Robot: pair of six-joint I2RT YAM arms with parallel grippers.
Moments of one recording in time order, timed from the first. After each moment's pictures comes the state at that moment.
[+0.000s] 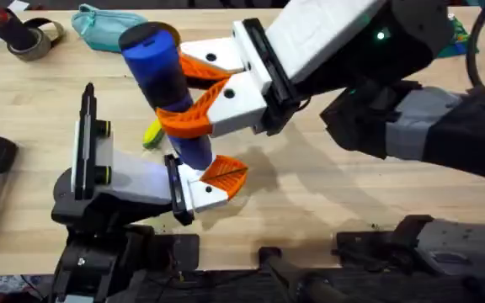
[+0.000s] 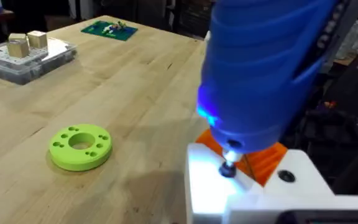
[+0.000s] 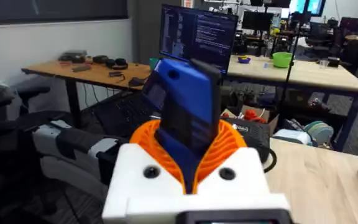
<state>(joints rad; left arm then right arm) -0.09 0.00 0.01 -0.12 1.18 -0.07 0.74 1.44 0.82 1.03 -1.13 0.31</state>
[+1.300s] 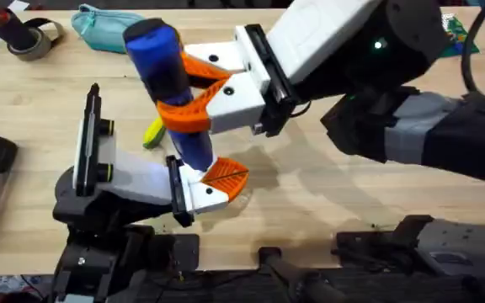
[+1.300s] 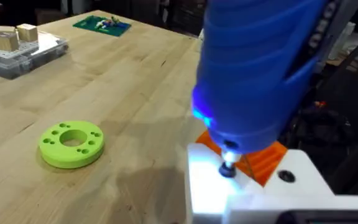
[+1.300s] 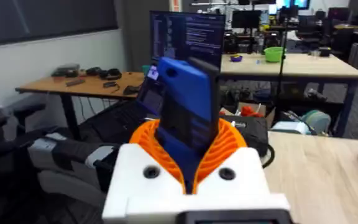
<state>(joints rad) -0.09 0.01 0.01 -0.13 1.21 -0.09 0.74 1.44 0.79 1.04 -1.08 0.38</state>
